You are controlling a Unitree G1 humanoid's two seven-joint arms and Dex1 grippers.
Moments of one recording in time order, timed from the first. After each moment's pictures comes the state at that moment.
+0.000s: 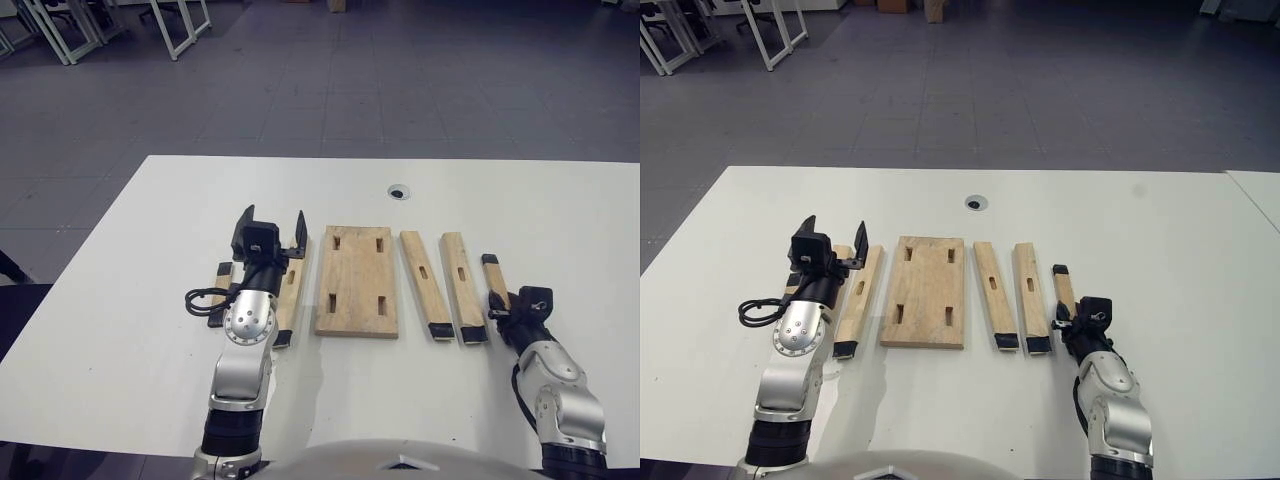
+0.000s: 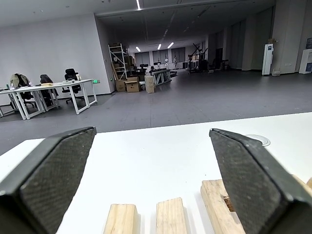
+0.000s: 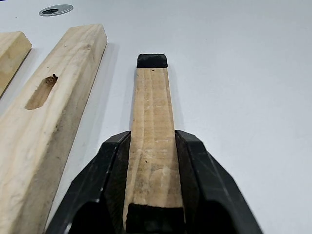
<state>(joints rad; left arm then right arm) 0.03 0.04 -0.06 -0.31 0.09 0.16 0.01 0.19 -0.21 -0.22 -0.15 0.18 0.42 0.17</state>
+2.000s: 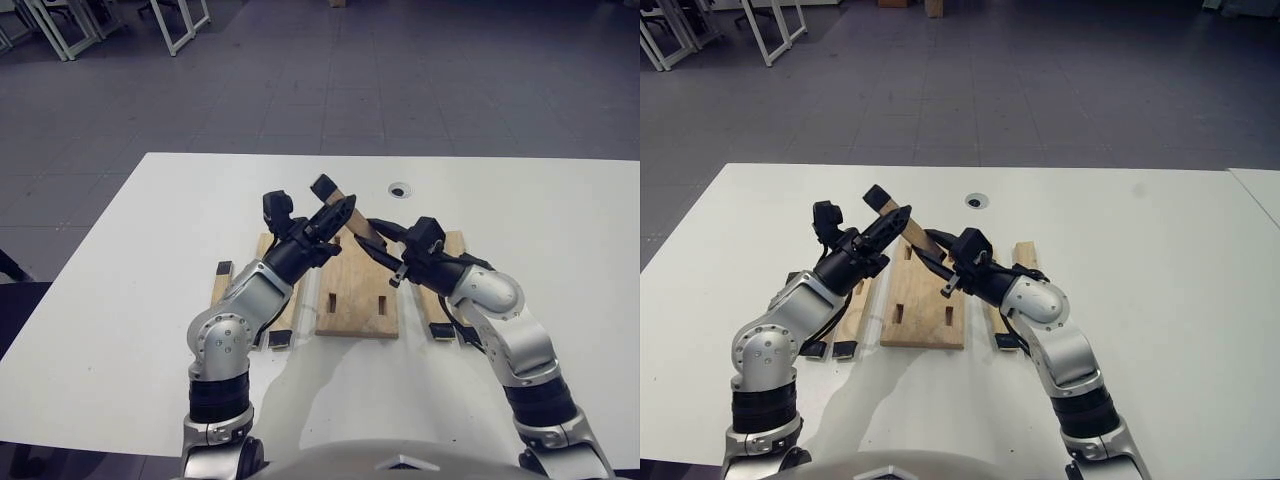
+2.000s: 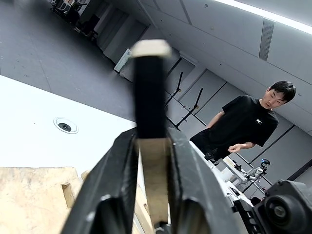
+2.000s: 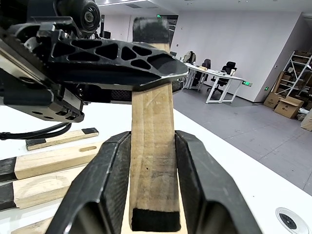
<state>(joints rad) -0.17 0.06 0.10 -0.37 -0.98 0.73 -0.19 -0.18 -0.29 0.24 -0.32 0.20 0.25 0.61</state>
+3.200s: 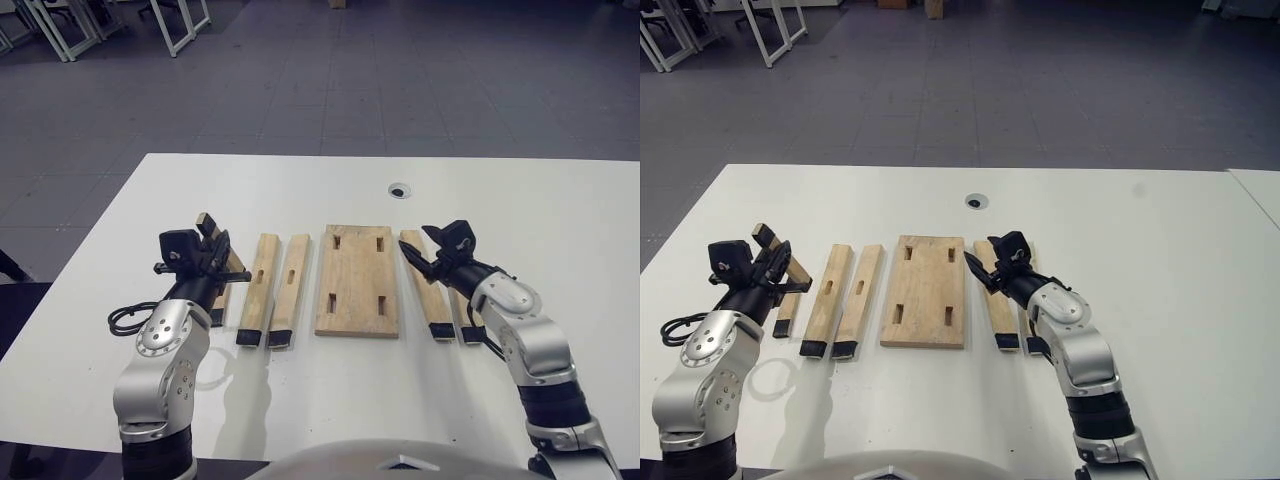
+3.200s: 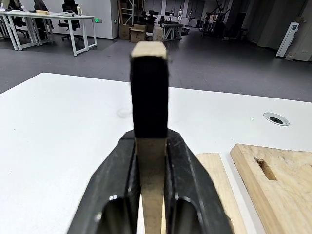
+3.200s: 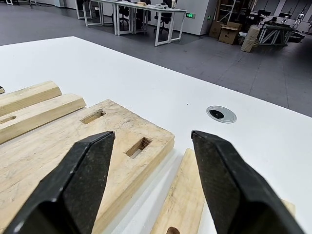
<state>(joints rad) 0.10 0.26 0.24 -0.53 -0.40 0.61 -0.02 -0.14 -0.32 0.11 -0.23 0.18 0.44 0.42</state>
